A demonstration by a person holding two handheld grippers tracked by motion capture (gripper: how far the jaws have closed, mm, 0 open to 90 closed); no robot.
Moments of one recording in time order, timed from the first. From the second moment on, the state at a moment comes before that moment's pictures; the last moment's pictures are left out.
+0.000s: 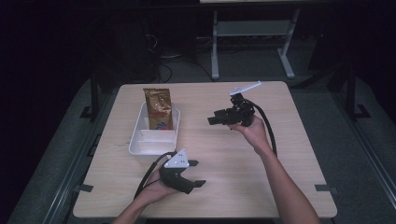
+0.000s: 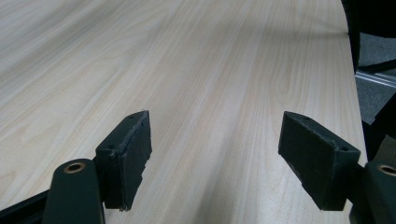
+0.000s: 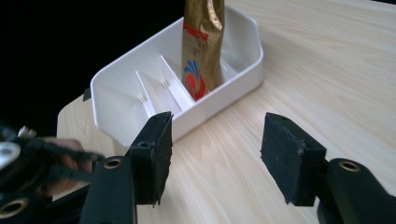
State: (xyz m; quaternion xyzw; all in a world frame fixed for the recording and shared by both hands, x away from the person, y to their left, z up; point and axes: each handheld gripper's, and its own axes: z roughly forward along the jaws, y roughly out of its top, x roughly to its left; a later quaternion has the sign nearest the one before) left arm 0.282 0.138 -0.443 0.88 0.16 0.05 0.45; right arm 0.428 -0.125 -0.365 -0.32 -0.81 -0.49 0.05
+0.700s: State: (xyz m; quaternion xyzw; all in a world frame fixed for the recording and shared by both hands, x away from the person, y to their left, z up) left arm 0.286 0.141 -0.444 0.87 0.18 0.05 0.45; right arm 0.376 -0.199 -0.374 -0.34 -0.80 -0.49 0.03
